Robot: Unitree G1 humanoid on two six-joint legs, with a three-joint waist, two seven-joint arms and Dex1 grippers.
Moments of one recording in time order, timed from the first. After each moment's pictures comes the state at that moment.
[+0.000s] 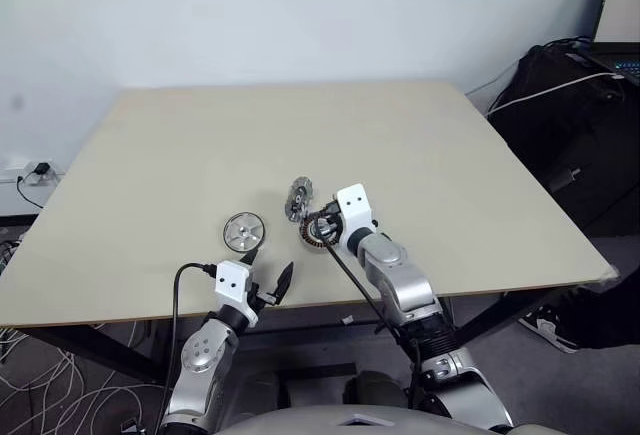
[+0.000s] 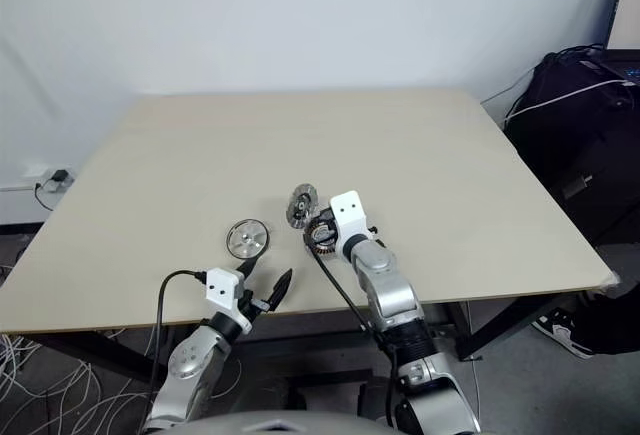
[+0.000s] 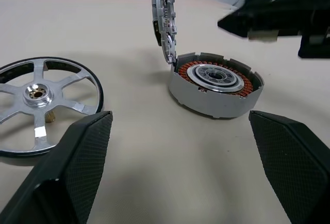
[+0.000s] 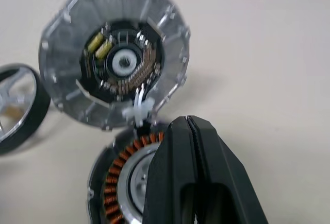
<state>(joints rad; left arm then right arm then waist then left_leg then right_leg) 0.22 0.09 -0.12 0.14 -0.16 -0.23 -0.41 -0.31 0.02 0.18 0.20 -0.01 0.43 0.20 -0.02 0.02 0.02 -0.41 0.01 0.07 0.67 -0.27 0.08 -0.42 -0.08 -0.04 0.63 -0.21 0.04</state>
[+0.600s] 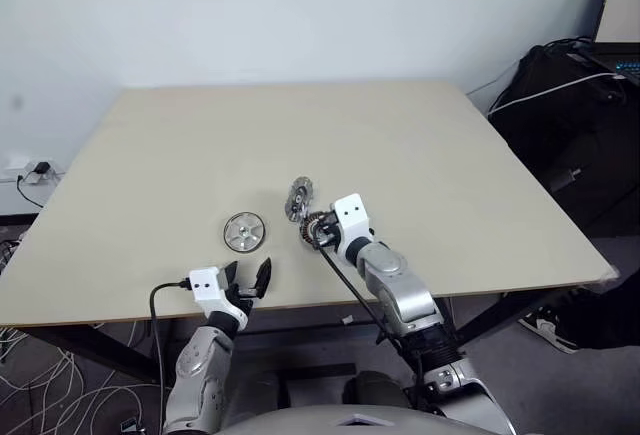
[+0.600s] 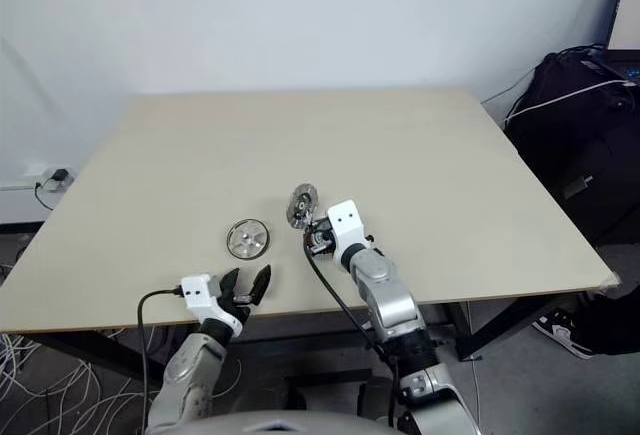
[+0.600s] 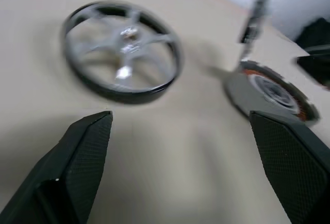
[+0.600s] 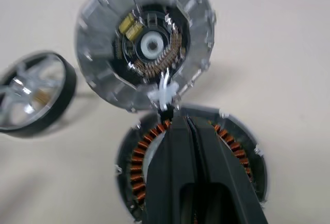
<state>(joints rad) 0.26 -0.04 0.07 0.07 -0.47 0.02 -0.34 -0.19 -0.01 0.20 0.05 0.03 0.42 0.27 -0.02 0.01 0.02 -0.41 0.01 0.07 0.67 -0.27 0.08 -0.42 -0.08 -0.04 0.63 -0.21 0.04</state>
